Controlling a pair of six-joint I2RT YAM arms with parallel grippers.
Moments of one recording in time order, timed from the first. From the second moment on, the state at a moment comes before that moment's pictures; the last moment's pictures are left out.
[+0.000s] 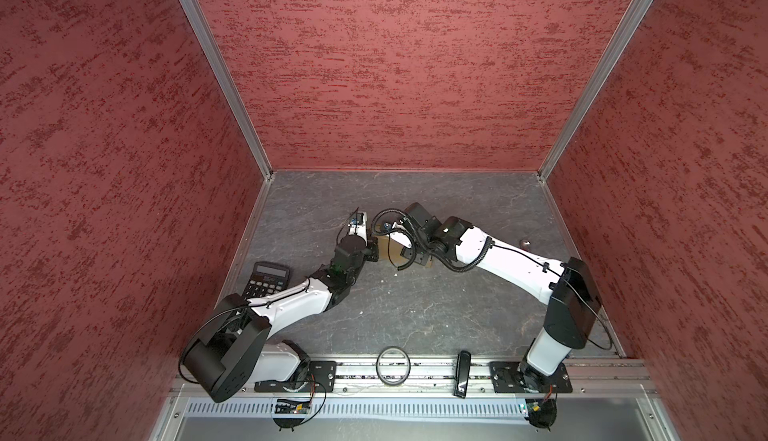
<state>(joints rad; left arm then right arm) -0.62 1.33 0.54 0.42 -0.33 -0.29 0.85 1.73 1.46 -0.74 0.22 -0.41</state>
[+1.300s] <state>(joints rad) -0.63 1.31 0.52 0.42 -0.35 -0.32 0.90 1.71 1.29 -0.45 0.38 -0.44</state>
